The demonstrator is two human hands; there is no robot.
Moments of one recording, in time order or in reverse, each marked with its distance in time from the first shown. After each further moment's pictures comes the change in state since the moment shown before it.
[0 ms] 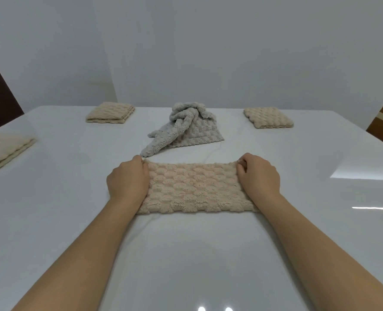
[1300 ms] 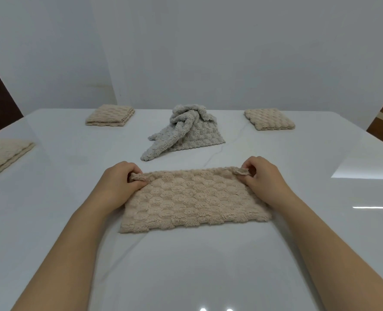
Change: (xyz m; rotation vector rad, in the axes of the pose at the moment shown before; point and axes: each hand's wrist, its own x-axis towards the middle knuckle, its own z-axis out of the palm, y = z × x) left_hand 0.008 -0.036 -0.028 -0.466 -0.302 0.162; right_hand 0.002 0.014 -0.019 0.323 -0.216 -0.107
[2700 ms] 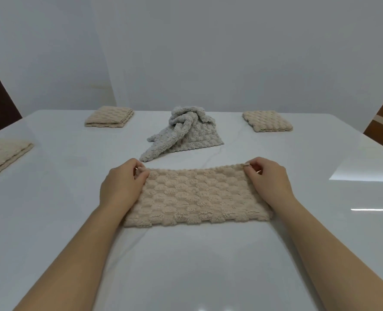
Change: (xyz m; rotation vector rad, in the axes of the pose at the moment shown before) left_hand -0.001 0.016 0.020 0.072 0.210 -0.179; right_hand -0.005 0.000 -0.002 0.018 0.181 0.157
